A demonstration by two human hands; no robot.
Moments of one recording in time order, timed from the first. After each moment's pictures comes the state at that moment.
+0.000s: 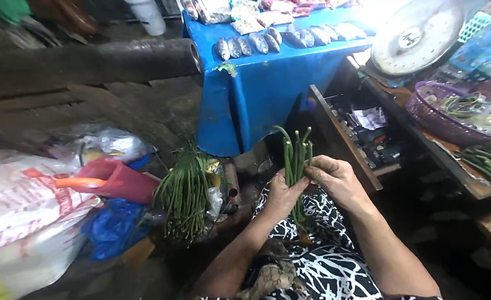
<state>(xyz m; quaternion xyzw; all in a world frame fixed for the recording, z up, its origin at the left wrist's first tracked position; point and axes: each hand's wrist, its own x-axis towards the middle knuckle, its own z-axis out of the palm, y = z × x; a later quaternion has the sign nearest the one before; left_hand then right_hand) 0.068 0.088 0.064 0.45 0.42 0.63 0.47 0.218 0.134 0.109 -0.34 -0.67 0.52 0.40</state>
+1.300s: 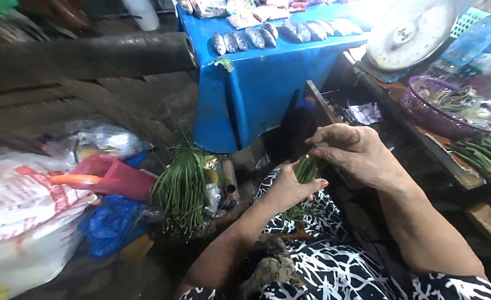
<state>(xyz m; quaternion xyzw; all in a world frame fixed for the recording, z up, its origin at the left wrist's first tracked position) 0.063 0.083 0.115 0.51 0.44 0.45 0.59 0.238 0.147 0.188 -0.24 -0.81 0.40 0.36</state>
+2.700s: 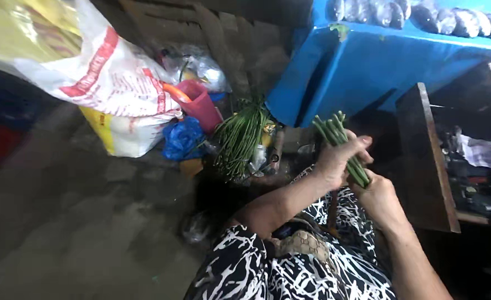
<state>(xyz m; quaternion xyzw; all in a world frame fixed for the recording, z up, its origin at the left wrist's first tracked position) 0.041 0.091 0.095 0.22 0.31 0.74 0.55 0.182 0.117 0.082 -0.48 -0.82 0.29 0.14</state>
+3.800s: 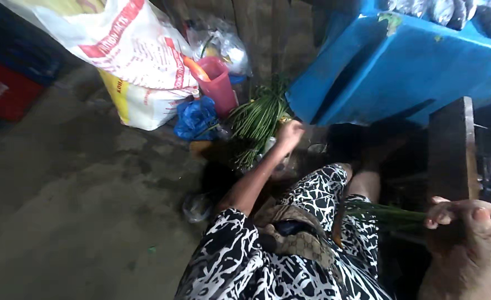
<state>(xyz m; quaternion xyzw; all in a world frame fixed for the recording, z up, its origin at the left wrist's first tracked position) -0.132 0.105 -0.038 0.38 0.78 0.43 0.25 0.216 0.125 0.104 -0.18 -0.63 0.54 0.54</state>
